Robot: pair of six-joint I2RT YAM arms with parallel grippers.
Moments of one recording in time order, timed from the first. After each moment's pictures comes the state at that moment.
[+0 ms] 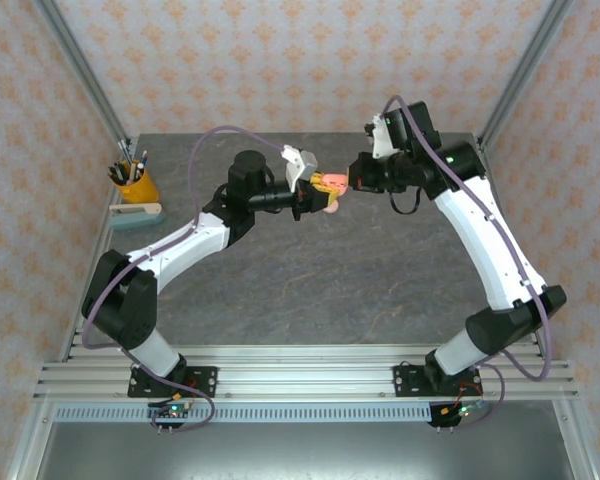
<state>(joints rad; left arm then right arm) -0.50 1.62 1.19 0.30 0.75 -0.07 0.44 1.53 1.87 -1.16 -0.28 0.43</state>
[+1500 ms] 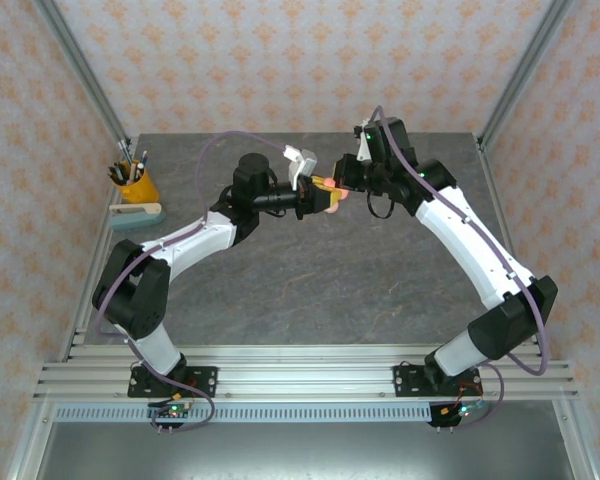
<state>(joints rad) -0.48 1.69 1.18 0.41 0.80 -0.31 0.51 1.52 1.63 -0.78 -0.13 0.54</state>
